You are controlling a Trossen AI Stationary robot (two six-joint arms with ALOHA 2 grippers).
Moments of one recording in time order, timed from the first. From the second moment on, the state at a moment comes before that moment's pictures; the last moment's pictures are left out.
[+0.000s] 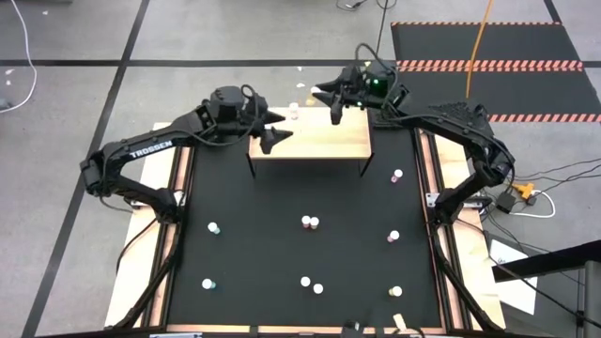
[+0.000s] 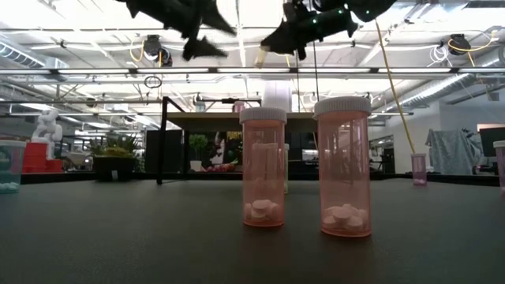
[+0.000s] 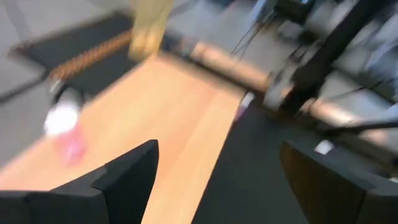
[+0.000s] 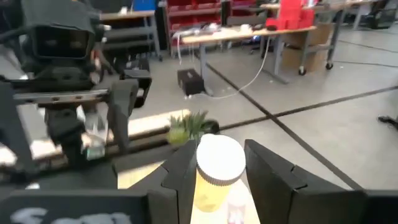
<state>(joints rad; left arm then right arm) 0.51 1.34 1.20 -0.28 0.23 -0.18 -0.66 1.55 1.36 0.02 -0.36 -0.02</state>
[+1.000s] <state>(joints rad) 0.50 1.31 1.20 -0.64 -0.10 -0.24 -0.73 1.75 1.33 -0.06 -0.27 -0.20</state>
